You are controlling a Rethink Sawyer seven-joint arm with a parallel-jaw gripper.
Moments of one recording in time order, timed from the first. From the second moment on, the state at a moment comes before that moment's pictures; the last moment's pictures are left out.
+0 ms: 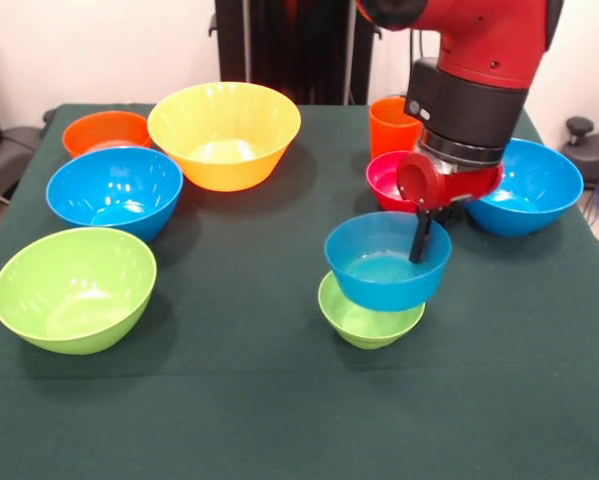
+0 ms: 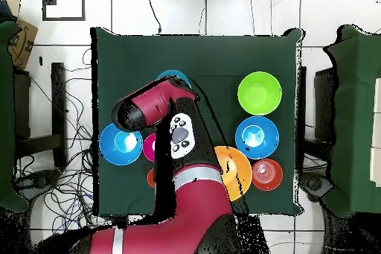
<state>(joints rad) -0.09 -0.51 0.18 1.40 -0.62 0.53 1.65</state>
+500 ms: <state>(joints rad) -0.05 -0.48 0.14 1.38 -0.62 0.53 1.65</state>
